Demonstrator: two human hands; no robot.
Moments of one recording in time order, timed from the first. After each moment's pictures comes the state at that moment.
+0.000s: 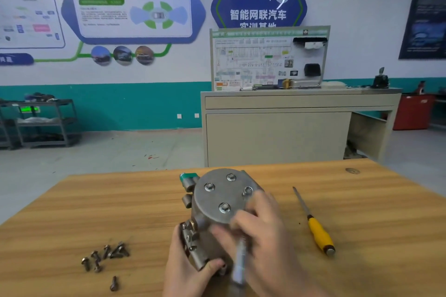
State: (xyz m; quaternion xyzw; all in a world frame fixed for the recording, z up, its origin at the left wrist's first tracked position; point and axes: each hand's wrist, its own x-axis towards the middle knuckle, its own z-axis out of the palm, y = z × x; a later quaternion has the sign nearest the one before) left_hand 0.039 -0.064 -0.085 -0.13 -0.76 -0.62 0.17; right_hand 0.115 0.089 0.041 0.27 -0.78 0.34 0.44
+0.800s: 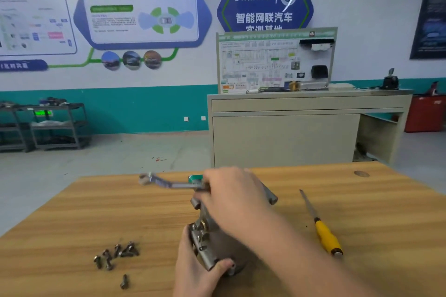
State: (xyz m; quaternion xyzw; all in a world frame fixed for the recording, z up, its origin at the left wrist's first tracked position) left_hand 0.050 -0.061 -0.075 -0.09 -0.76 -0.61 0.21; right_hand 0.079 0.047 0.109 0.18 -0.93 0.09 0.31
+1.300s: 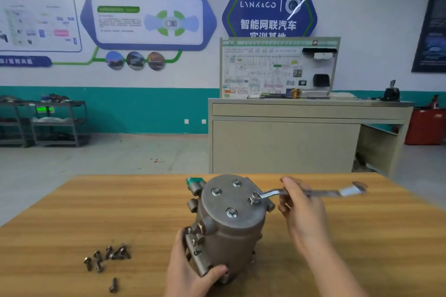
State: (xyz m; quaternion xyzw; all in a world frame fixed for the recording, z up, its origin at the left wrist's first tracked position) left_hand 0.051 -0.058 -0.075 -0.10 -0.76 -0.62 0.19; right_hand 0.039 0.157 0.035 0.00 -0.57 0.78 0.26
